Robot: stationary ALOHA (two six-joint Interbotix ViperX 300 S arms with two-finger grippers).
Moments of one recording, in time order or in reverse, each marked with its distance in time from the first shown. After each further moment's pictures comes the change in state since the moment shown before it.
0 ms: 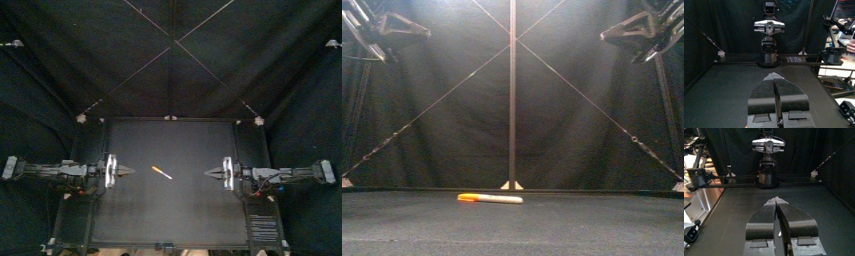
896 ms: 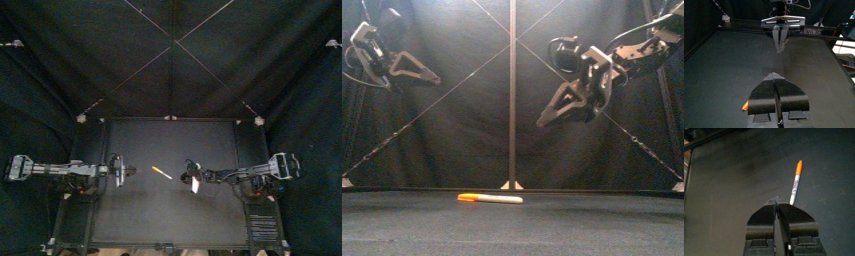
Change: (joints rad) left arm 0.092 0.215 0.029 -0.041 0.000 0.005; right arm -0.006 0.836 -0.304 0.301 0.002 0.037
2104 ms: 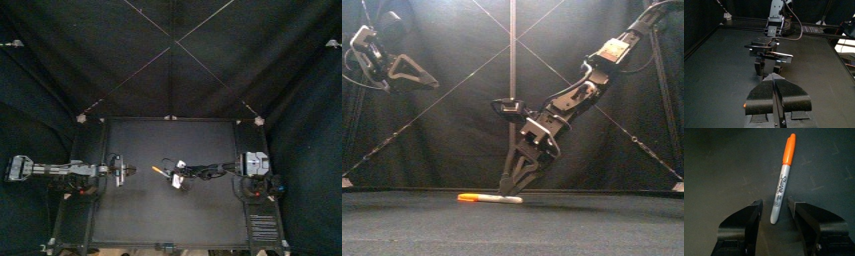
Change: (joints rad) left arm 0.012 0.002 0.012 0.000 0.002 0.002; right arm -0.126 0.416 -0.327 -0.114 0.235 0.003
